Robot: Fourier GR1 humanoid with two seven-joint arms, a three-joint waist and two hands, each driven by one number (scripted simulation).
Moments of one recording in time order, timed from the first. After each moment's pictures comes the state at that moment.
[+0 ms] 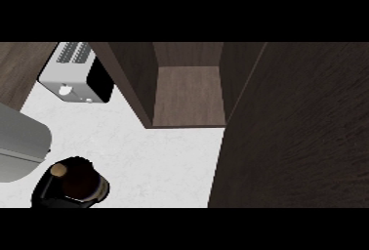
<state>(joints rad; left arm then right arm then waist) -0.05 0.22 0.25 -0.89 0.05 -0.62 -0.65 -0.07 -0.41 0.64 -2.51 0.09 -0.55 0.54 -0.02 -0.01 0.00</state>
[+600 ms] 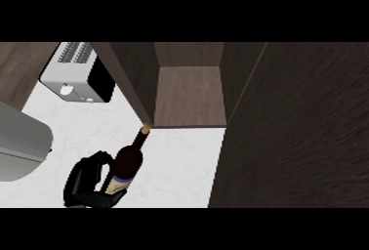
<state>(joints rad) -0.04 0.06 0.19 -0.97 0.01 -0.37 -0.71 -0.03 -0.44 0.65 -2.51 0.09 -0.56 0.50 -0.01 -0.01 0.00</state>
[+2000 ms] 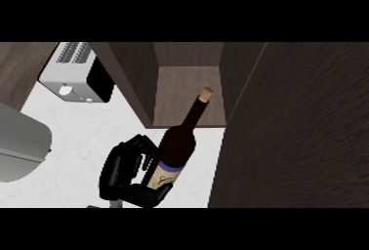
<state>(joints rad) 0.02 0.00 -0.27 -1.48 0.14 0.04 -0.37 0.08 -0.51 0.64 -2.51 0.07 -0.57 0.36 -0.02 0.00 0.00</state>
